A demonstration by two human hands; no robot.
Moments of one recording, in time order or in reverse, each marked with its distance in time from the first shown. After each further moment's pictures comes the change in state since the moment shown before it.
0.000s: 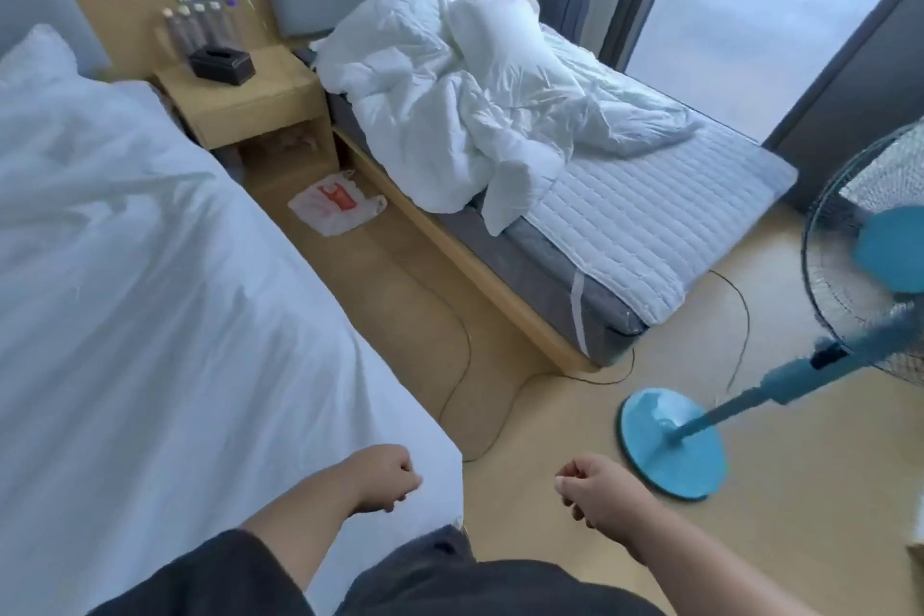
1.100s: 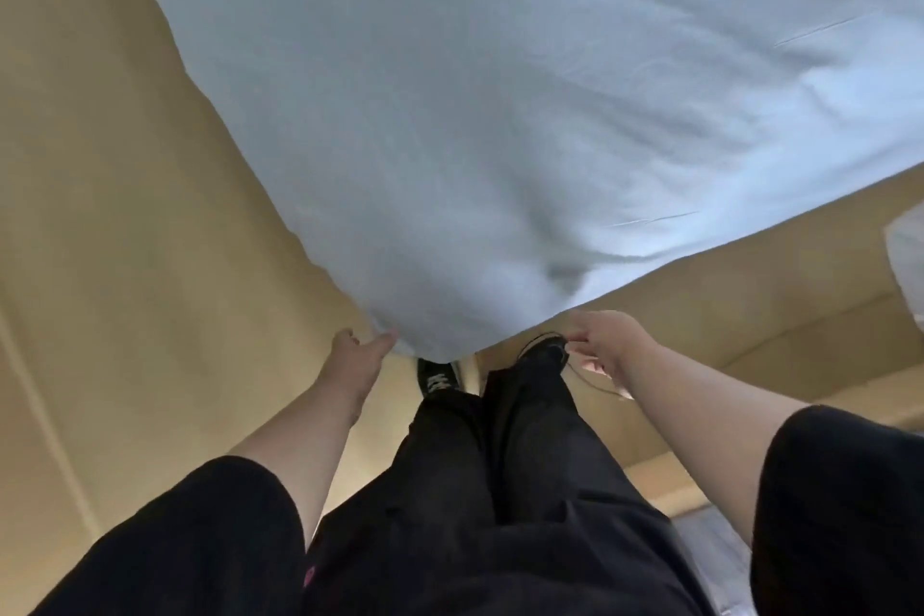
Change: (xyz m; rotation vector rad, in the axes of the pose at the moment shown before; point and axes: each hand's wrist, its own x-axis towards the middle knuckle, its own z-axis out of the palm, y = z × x) left_hand 0.250 0.038 0.172 -2.456 0.976 -1.182; right_hand 0.430 -0.249 0.208 -1.225 -0.767 -0.129
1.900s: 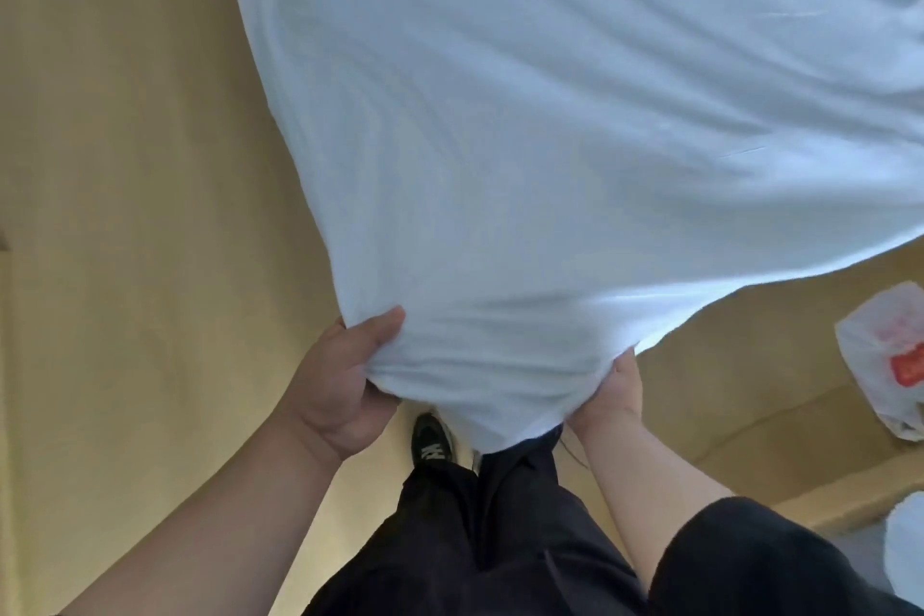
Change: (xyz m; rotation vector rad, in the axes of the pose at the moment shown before) left_hand -0.178 0.039 -0.074 -0.783 -0.640 0.524; right_hand -0.114 0.014 0.046 1.441 -0.285 -0.080
